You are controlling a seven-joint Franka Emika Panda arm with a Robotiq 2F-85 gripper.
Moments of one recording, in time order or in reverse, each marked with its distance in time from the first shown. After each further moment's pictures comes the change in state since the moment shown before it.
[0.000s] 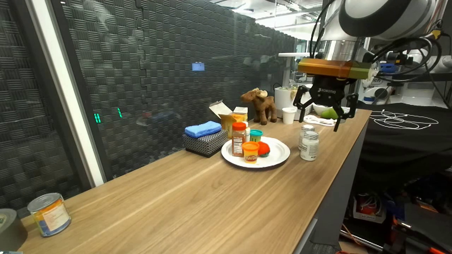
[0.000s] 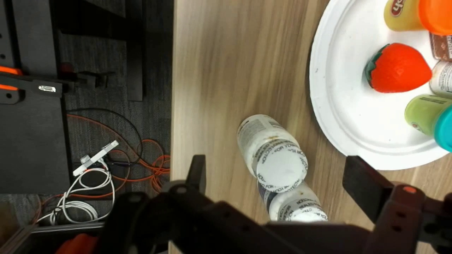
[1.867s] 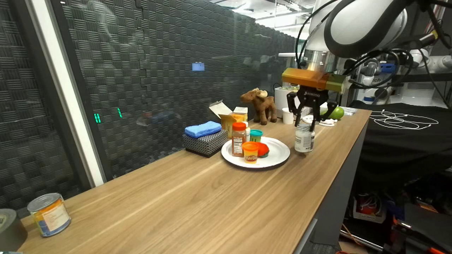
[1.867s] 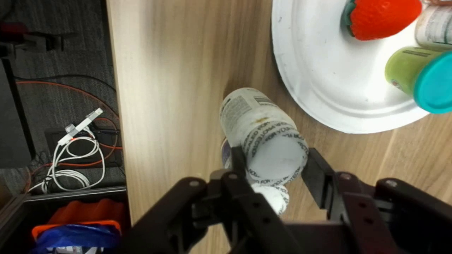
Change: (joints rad) arm -0.013 0.122 0.025 0.074 -0.180 0.116 0.173
